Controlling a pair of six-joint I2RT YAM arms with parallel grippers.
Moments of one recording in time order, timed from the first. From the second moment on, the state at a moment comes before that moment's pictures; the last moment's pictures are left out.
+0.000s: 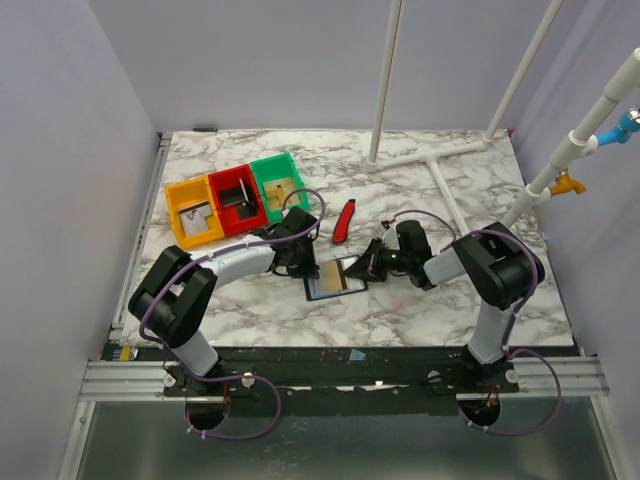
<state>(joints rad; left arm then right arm) -0.64 1.63 0.91 -0.32 0.10 -0.78 0.45 1.88 0.59 0.67 -0.69 0.99</state>
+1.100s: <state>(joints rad) -0.64 1.62 0.94 -0.41 0.08 -0.75 0.42 1.73 0.58 0.51 -0.67 0.90</state>
